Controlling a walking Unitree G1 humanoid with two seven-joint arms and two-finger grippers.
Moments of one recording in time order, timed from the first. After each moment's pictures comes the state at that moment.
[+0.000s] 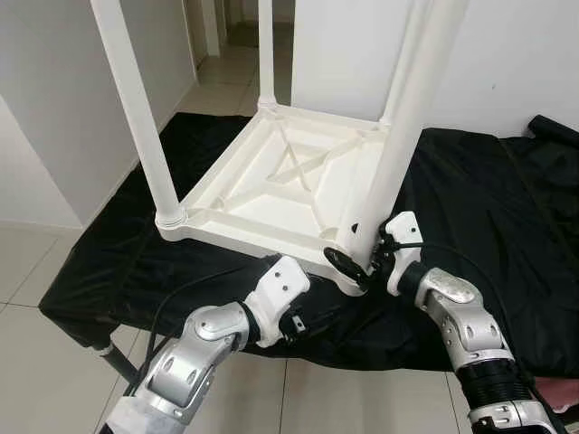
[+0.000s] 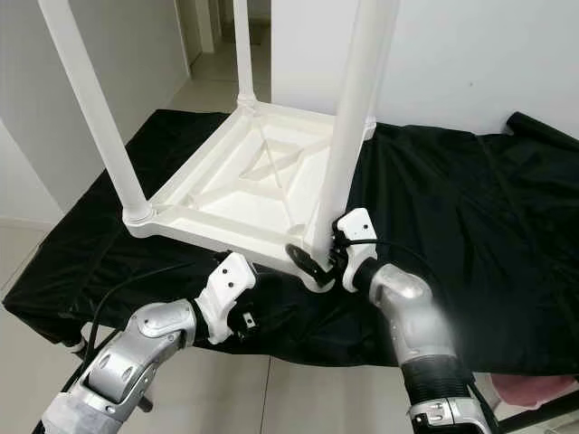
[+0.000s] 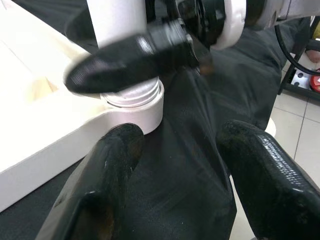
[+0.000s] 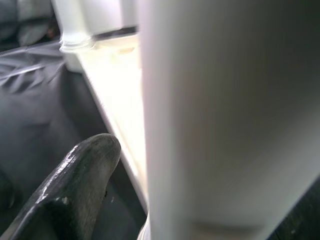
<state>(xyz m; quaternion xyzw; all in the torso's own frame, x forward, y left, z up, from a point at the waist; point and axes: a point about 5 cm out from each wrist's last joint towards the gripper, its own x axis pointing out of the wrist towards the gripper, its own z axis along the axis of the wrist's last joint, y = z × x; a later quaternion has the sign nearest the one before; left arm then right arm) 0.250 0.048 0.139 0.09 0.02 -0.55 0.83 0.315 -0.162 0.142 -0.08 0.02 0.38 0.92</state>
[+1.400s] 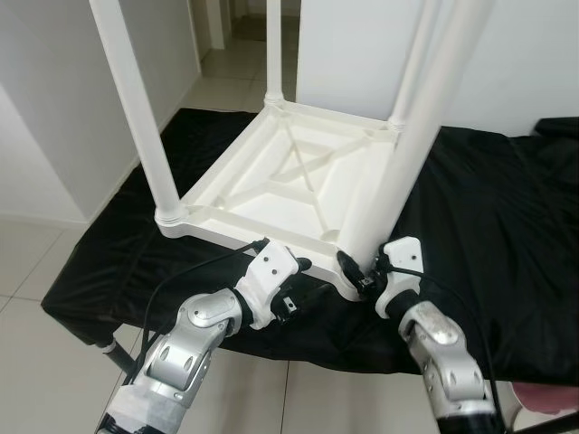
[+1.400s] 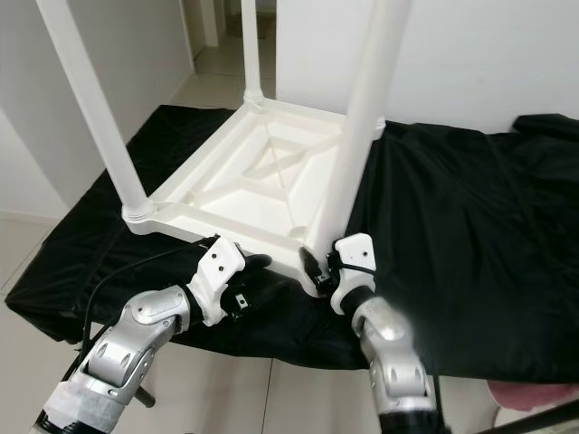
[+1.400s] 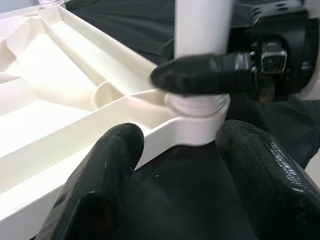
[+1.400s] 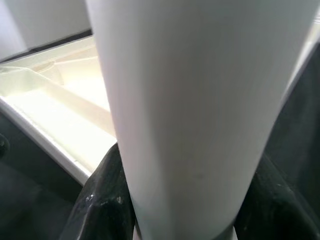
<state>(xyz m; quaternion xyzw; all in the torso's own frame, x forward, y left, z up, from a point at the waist) 0.273 0.058 0.144 0.11 -0.01 -0.51 0.85 0.273 -0.149 0.130 0.00 -0.02 0.09 1.00</state>
